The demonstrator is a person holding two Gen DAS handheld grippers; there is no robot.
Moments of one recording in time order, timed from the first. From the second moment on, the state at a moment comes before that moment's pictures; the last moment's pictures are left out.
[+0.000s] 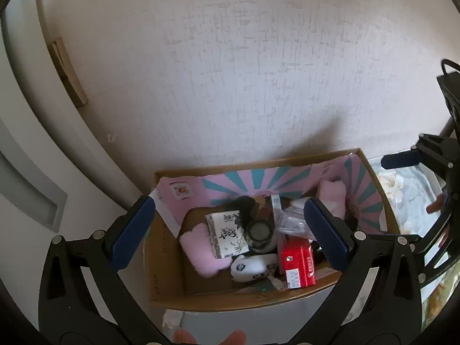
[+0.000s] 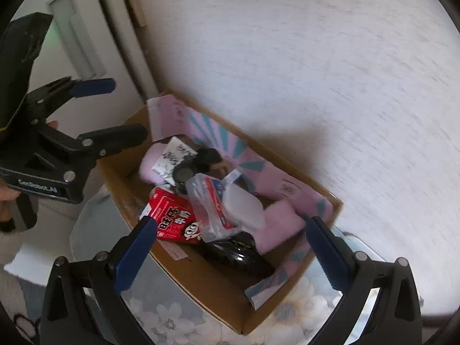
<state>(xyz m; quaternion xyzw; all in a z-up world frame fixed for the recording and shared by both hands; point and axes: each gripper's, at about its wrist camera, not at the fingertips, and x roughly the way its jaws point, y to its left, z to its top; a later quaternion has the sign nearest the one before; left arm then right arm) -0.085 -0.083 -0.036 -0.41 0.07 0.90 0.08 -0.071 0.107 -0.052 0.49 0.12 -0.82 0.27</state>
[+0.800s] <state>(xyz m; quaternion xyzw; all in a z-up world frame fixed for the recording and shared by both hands) 0.005 -0.044 0.061 -0.38 0.02 0.92 0.08 0.042 0.180 0.046 0.45 0.02 -0.89 -0.09</state>
